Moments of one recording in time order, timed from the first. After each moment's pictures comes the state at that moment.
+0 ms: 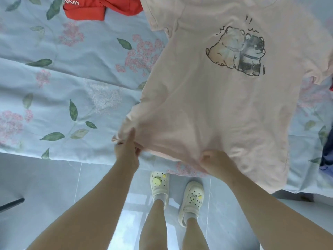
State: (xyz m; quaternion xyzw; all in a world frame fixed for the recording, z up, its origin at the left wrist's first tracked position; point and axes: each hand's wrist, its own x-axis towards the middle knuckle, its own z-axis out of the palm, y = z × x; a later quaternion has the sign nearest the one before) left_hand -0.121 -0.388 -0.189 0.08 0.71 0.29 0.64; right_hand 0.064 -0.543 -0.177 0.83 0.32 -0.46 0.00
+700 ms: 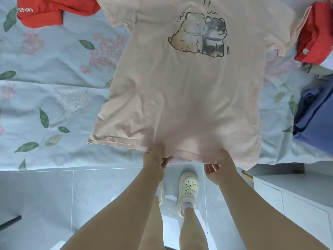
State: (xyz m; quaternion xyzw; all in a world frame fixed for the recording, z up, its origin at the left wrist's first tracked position) left_hand -0.040 -0.499 -0.184 0.09 0.70 0.10 0.70; right_hand 0.078 -0.621 -0.189 0.57 -0.54 -0.35 -0.52
